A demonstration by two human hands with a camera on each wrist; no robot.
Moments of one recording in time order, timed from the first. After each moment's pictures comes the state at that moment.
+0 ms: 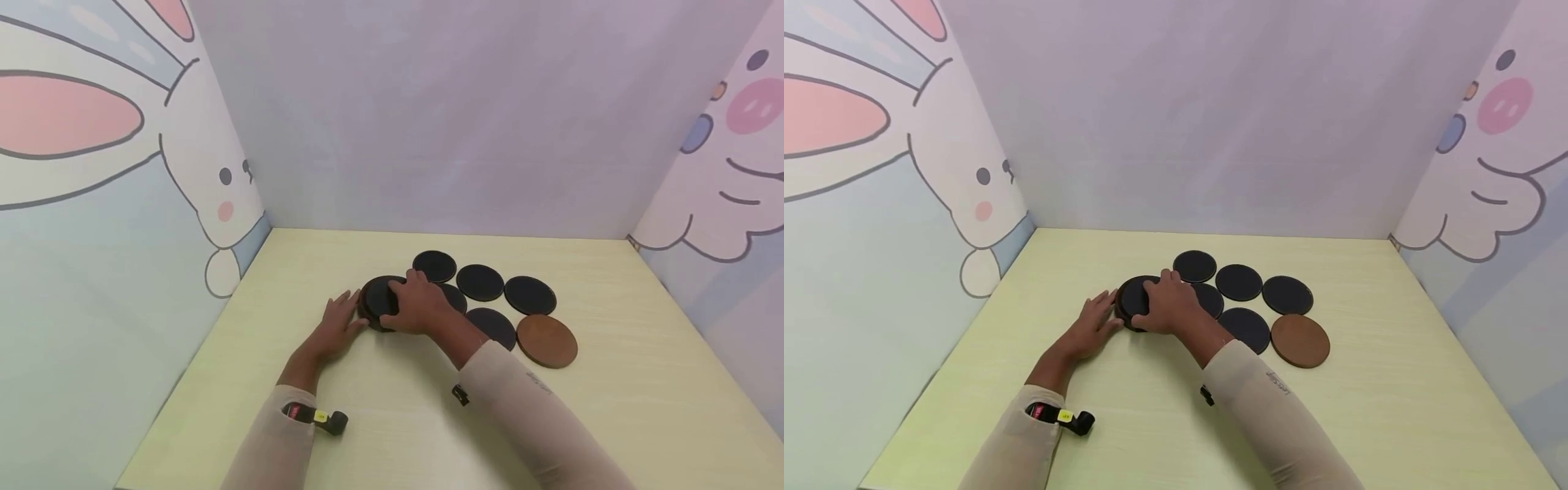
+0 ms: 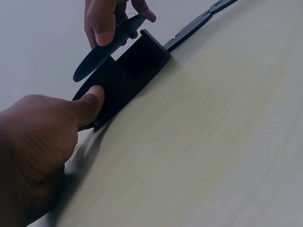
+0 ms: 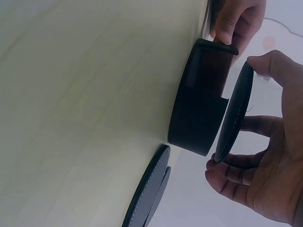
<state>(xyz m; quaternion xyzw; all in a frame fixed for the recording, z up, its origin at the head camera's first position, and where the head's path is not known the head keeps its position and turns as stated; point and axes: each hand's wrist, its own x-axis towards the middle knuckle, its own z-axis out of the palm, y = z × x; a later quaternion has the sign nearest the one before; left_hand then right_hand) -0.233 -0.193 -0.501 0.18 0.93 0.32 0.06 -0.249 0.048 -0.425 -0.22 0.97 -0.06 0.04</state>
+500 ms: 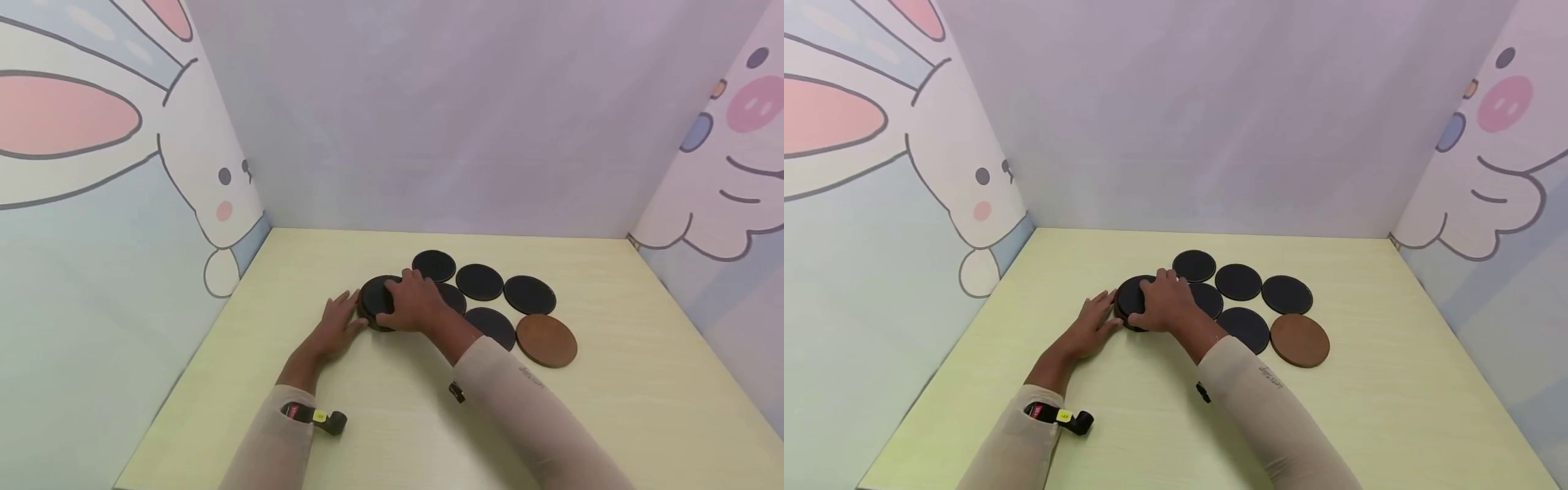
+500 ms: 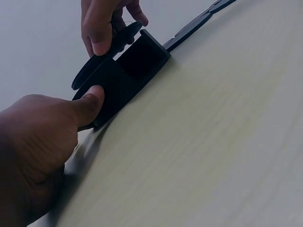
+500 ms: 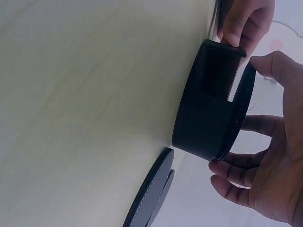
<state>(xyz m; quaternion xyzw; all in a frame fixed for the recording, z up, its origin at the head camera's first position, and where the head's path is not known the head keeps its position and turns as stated) -0.235 -0.193 -0.504 0.18 0.93 0.31 0.06 -0.252 0.040 -0.424 -0.23 0.97 -0.04 0.02</state>
